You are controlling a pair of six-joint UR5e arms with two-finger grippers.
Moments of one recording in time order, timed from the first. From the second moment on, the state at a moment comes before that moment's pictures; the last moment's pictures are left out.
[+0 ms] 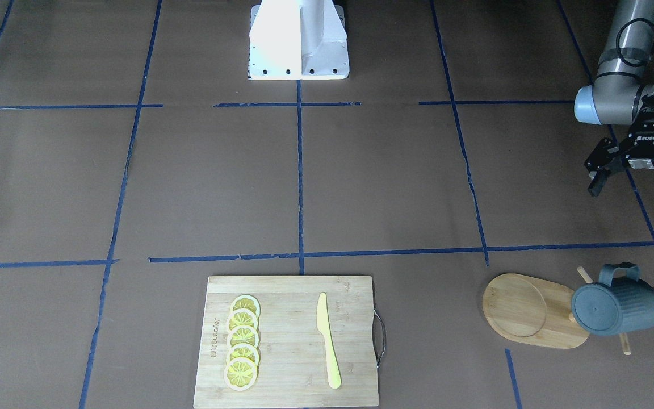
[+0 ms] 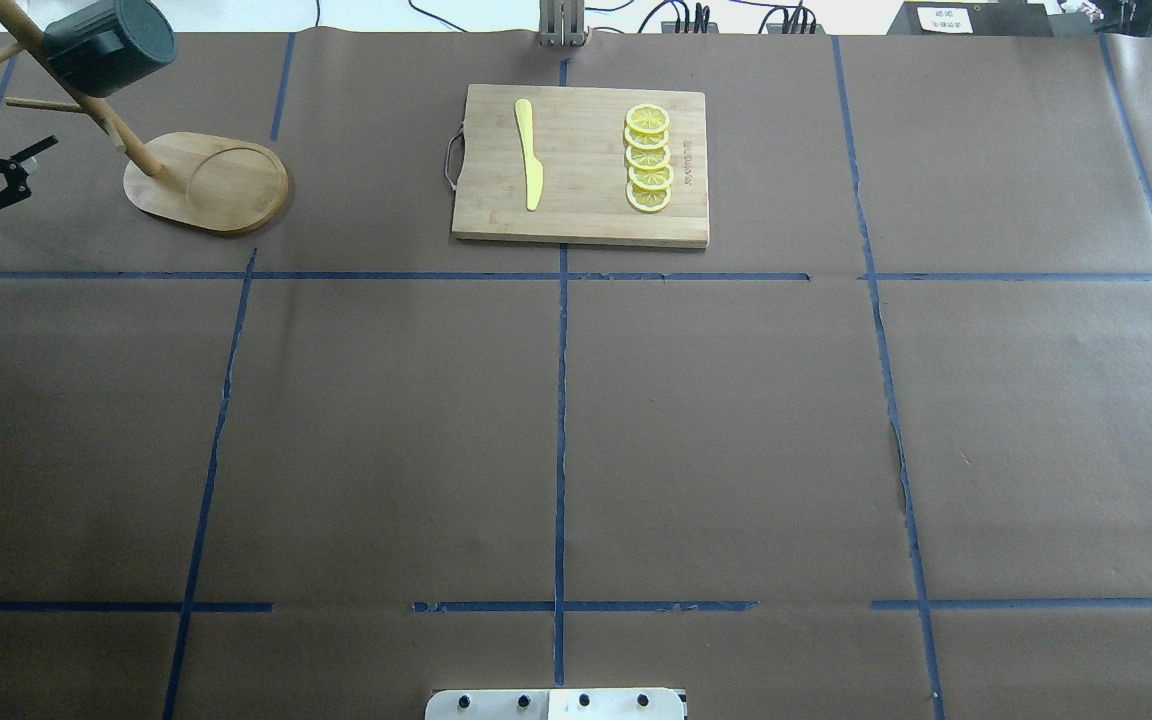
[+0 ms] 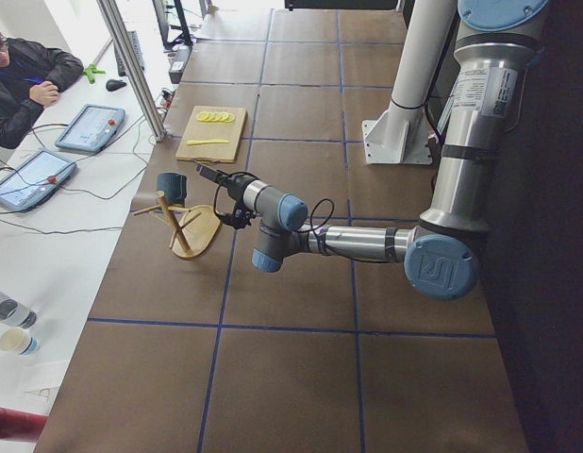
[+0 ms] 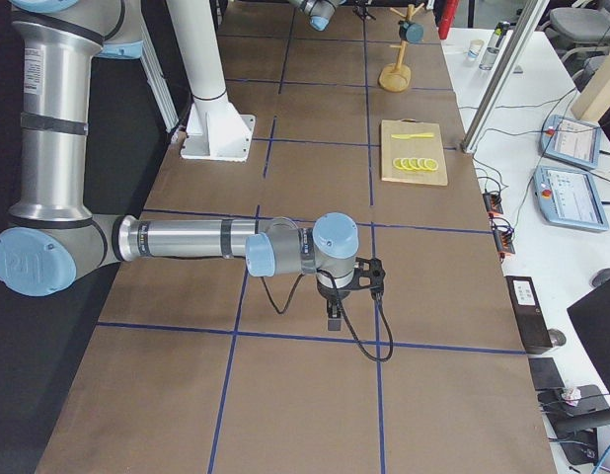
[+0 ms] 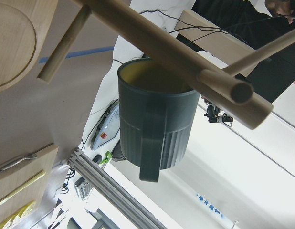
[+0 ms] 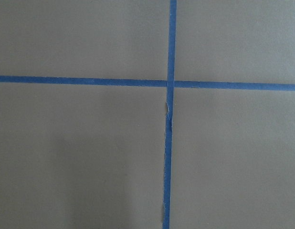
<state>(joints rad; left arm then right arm) -1.05 -1.68 -1.42 -3.50 -1.71 -2.79 1.50 -1.70 1.73 -1.46 2.33 0.14</state>
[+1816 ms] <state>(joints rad) -1.39 -1.62 -1.48 -2.49 -2.31 -0.37 1.49 -1.70 1.74 -1.46 2.34 0.14</state>
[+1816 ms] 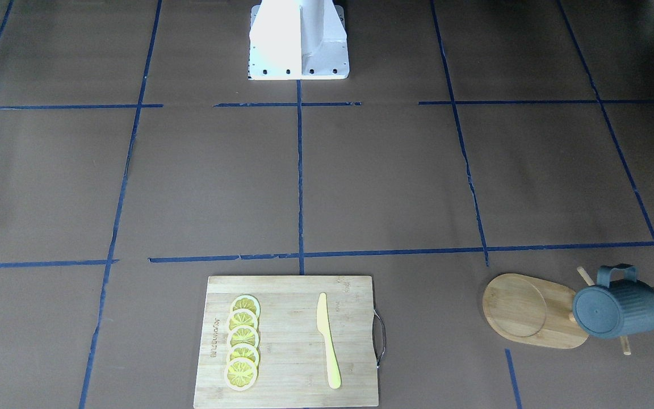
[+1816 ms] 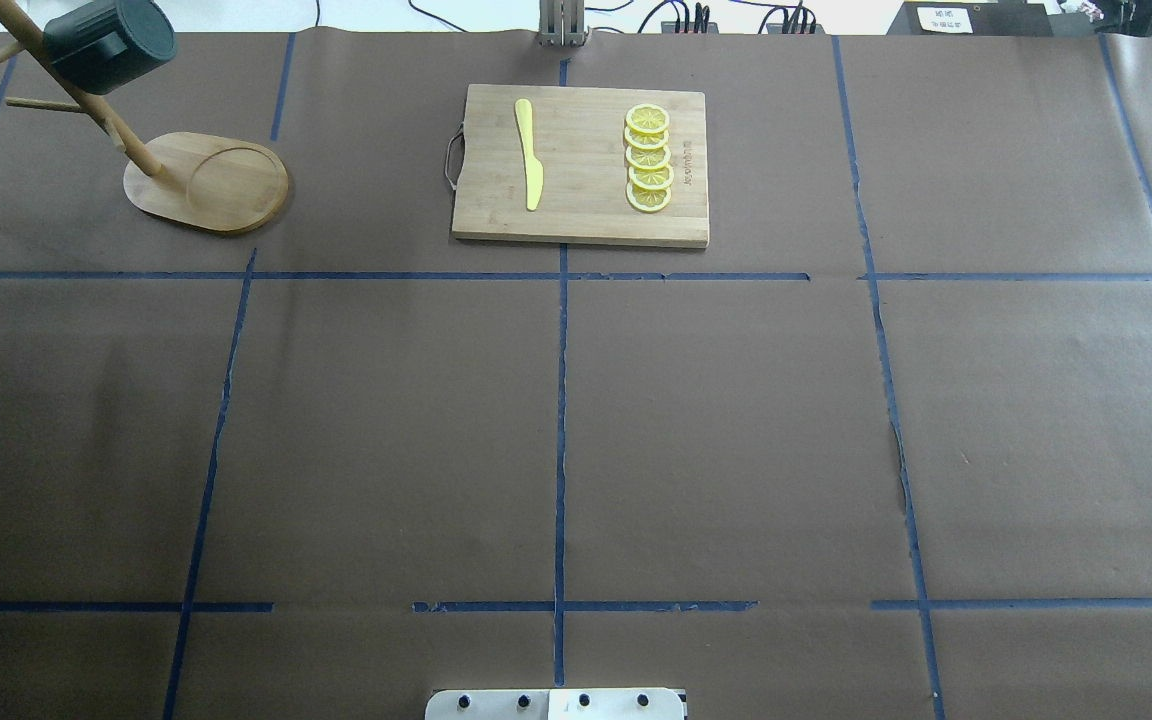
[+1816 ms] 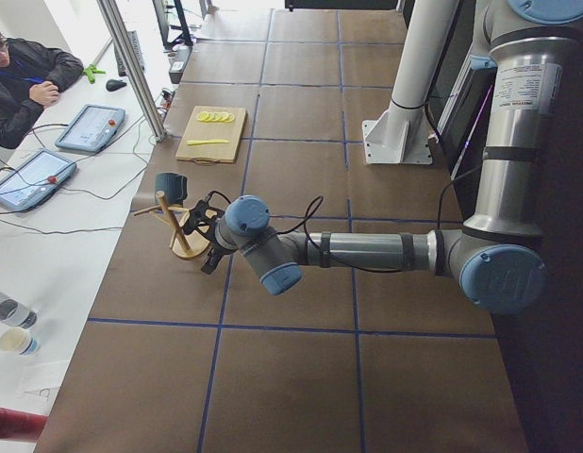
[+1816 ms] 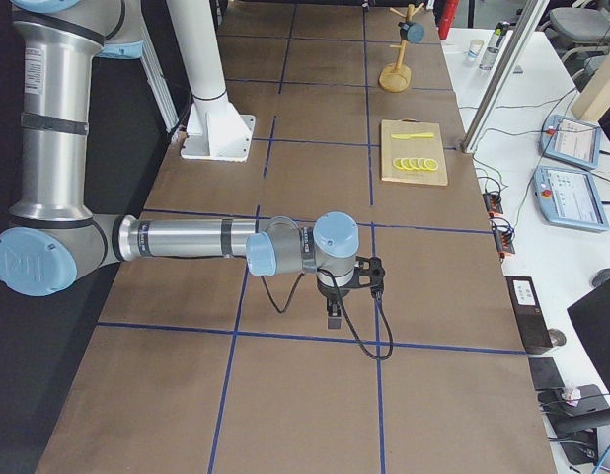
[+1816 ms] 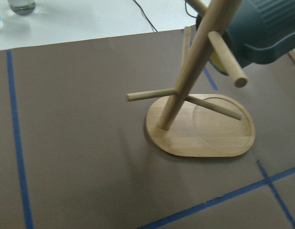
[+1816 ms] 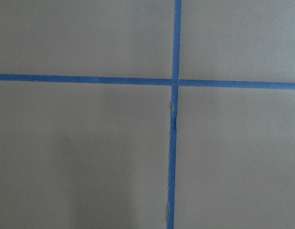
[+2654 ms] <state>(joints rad) -1.52 -1.52 -1.61 -1.78 -2.32 0.00 1.49 -1.70 1.74 -1.46 2.35 0.14</state>
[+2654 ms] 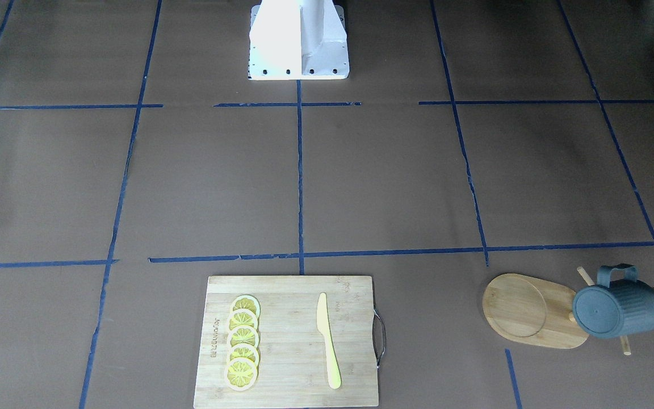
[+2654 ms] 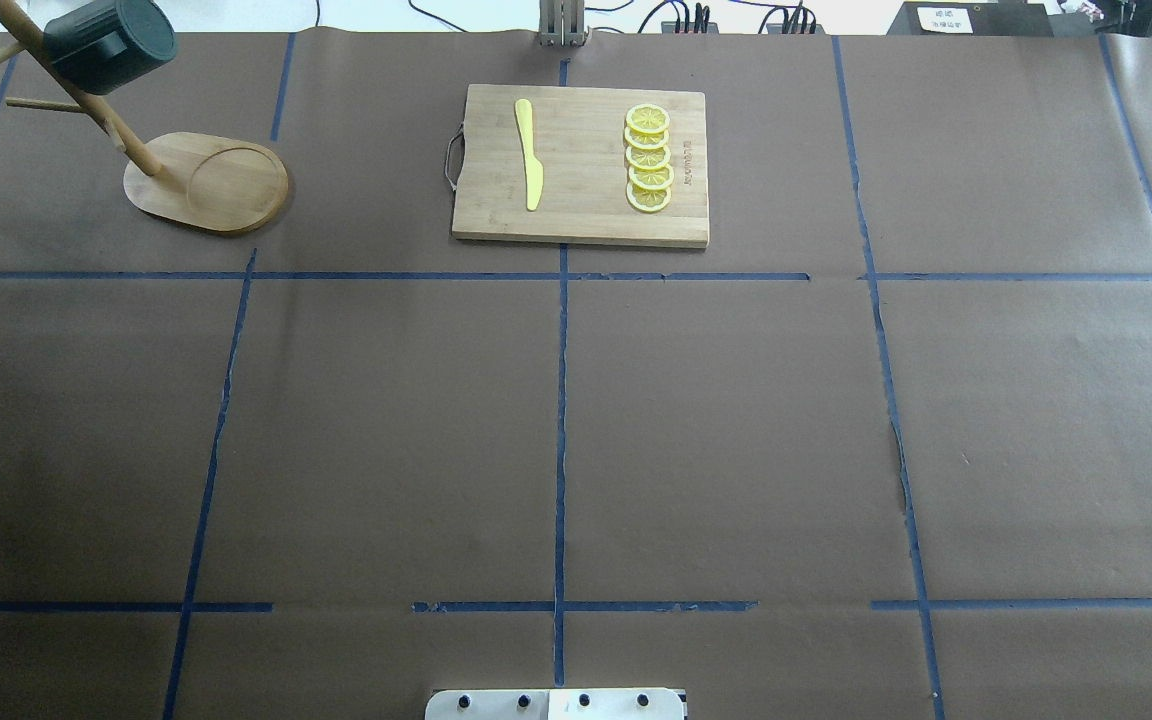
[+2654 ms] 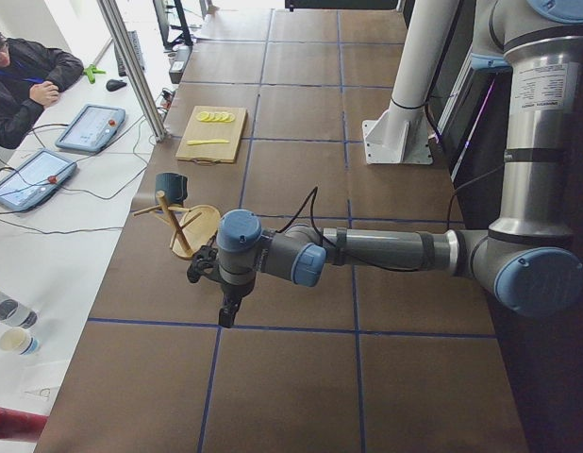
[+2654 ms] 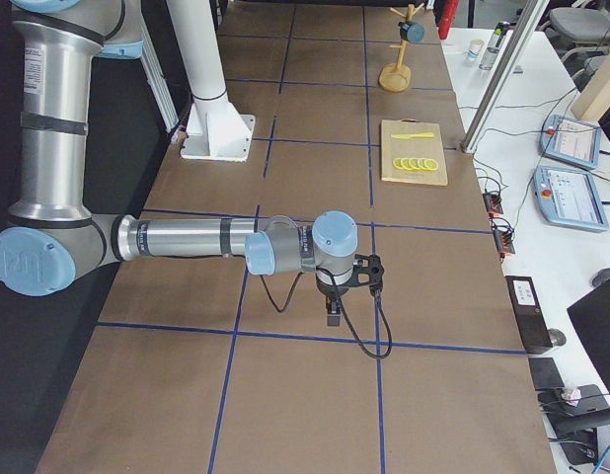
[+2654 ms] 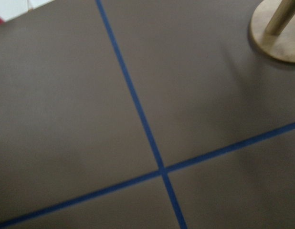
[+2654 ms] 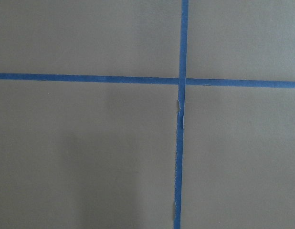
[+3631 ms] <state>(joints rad) -1.55 -1.44 -1.69 -1.60 -2.37 0.00 1.49 -1.71 1.75 -1.46 2.35 0.14</state>
